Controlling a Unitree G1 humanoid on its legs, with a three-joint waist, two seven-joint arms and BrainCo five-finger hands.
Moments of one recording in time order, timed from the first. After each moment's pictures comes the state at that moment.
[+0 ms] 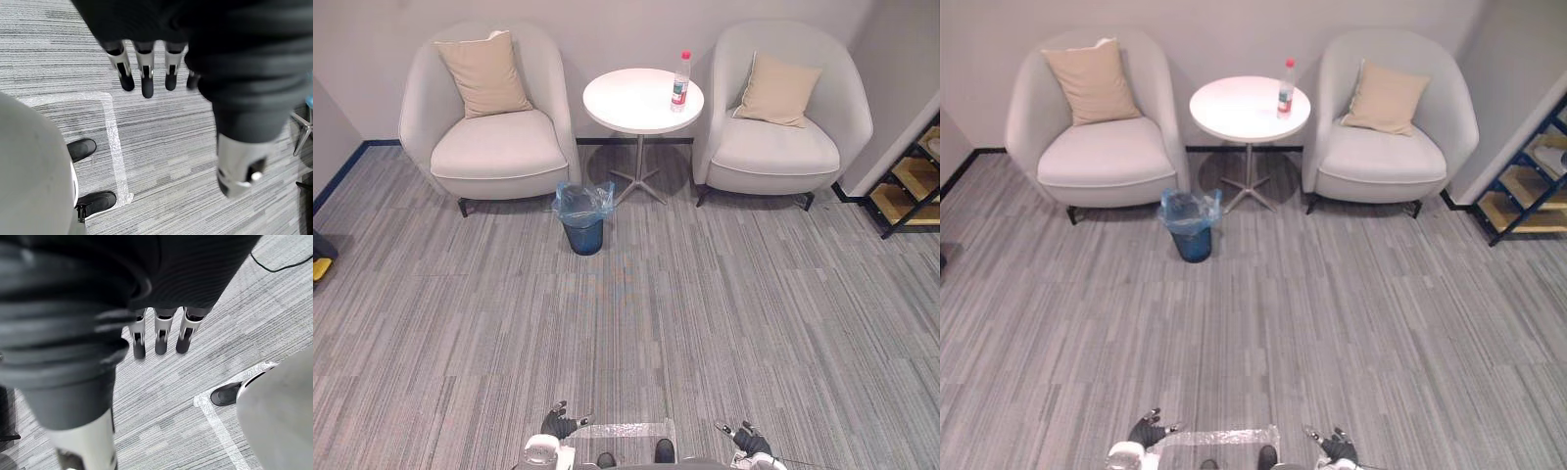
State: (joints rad) left arm 0.01 0.07 -0.07 1.10 0.06 -0.10 0.08; right arm 0.06 -0.03 -0.25 1.09 0.23 -0.11 -0.08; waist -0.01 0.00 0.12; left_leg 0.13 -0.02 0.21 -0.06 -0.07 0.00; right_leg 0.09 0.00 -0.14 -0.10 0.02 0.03
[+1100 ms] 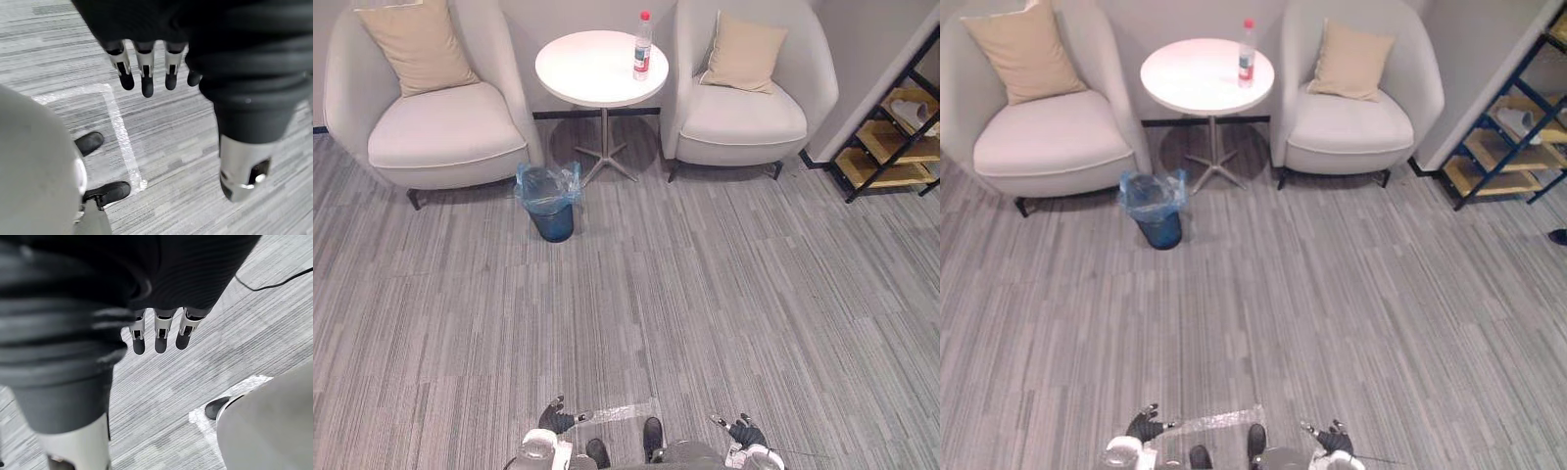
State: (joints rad) left arm -0.02 0.09 -0.08 1.10 0.06 -0.10 0.09; right arm 0.04 -0.02 -0.26 1.06 0.19 -0.10 -0.09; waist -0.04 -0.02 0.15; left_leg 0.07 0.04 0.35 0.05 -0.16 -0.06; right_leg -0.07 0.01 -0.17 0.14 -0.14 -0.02
